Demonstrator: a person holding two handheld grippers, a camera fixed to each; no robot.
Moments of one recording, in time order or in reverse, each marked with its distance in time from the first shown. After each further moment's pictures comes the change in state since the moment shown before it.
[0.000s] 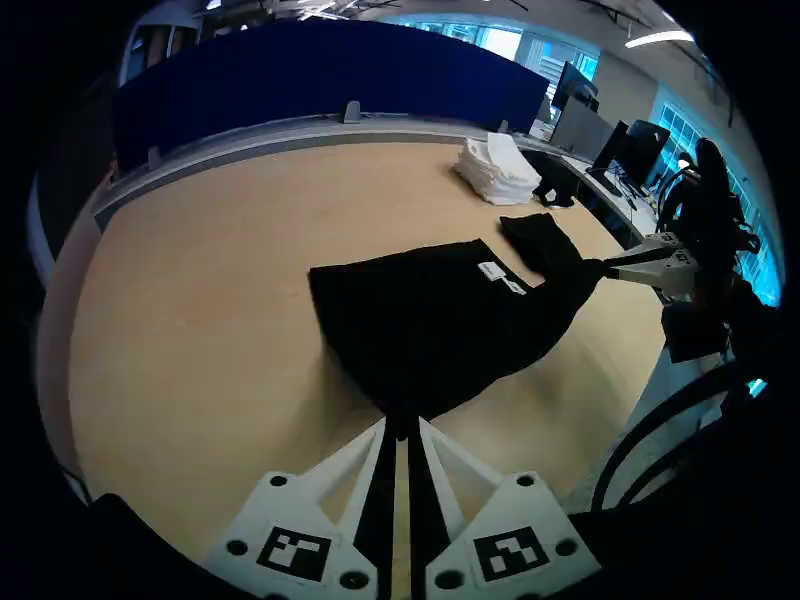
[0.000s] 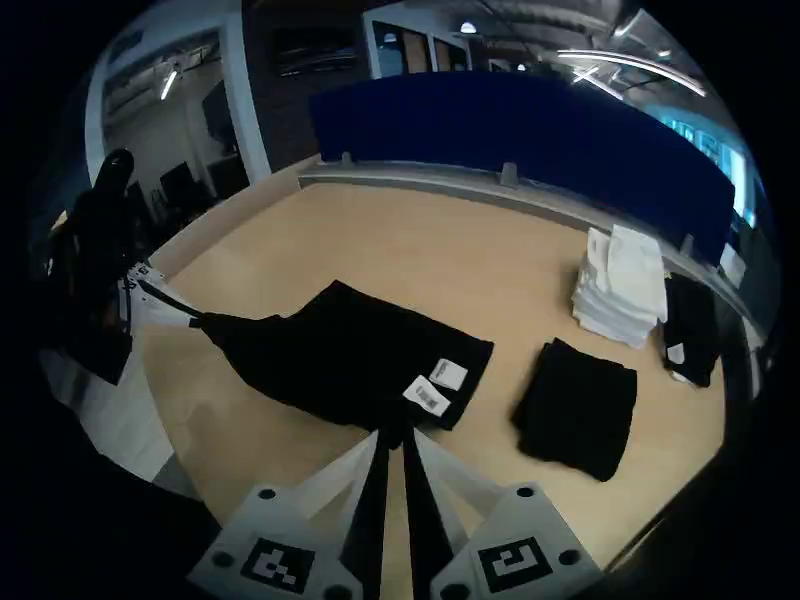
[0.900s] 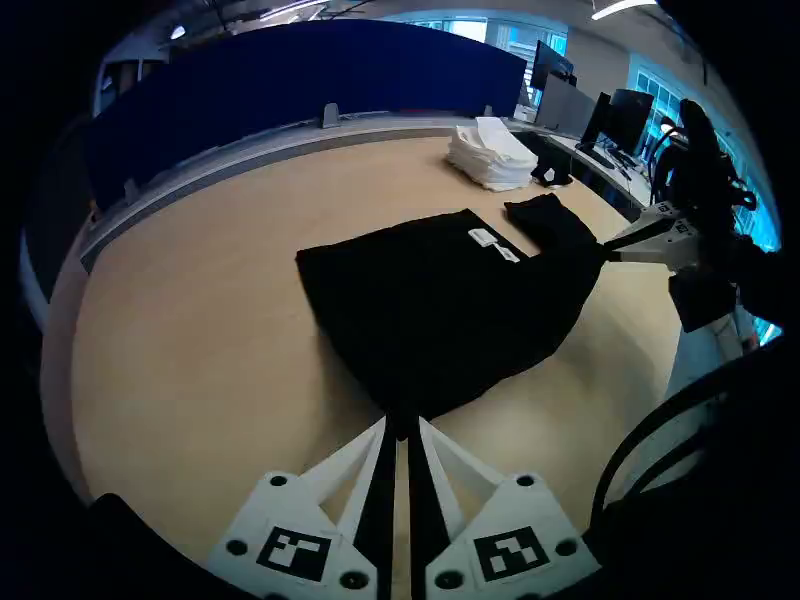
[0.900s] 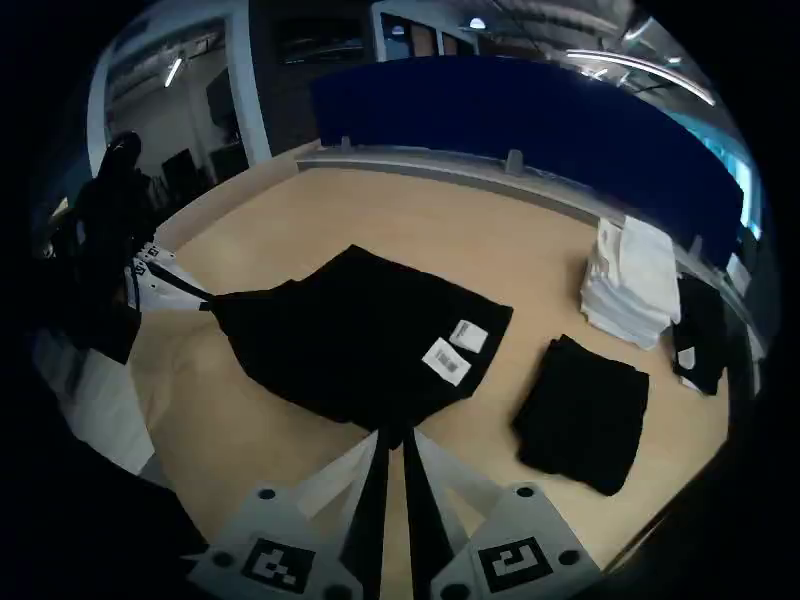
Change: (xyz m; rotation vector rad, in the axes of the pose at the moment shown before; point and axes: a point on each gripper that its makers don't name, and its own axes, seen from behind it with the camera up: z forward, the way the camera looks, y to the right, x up) left arm 0.009 -0.023 0.048 0.005 0.023 0.131; right arm -0.011 0.015 0.032 -0.003 -0.025 -0.028
